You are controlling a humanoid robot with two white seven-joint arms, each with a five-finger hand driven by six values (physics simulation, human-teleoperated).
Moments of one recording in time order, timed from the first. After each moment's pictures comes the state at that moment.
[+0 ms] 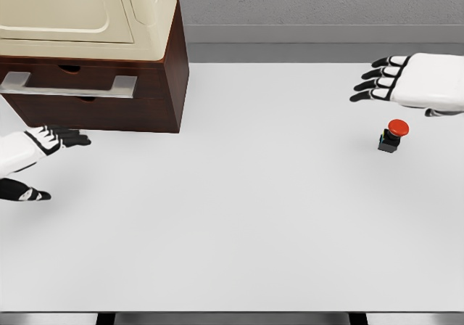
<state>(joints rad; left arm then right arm) 0.01 1.25 -0.31 -1.69 -0.11 -0.61 -0.09 -0.77 -1.15 0.59 -1.76 0.38 -0.61 0.61</state>
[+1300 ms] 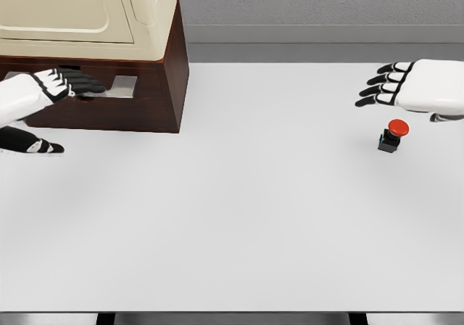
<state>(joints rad) -0.27 1.19 -0.31 -1.76 0.01 -0.55 -0.28 -0.77 -1.16 0.62 -1.73 0.38 -0.61 0.61</state>
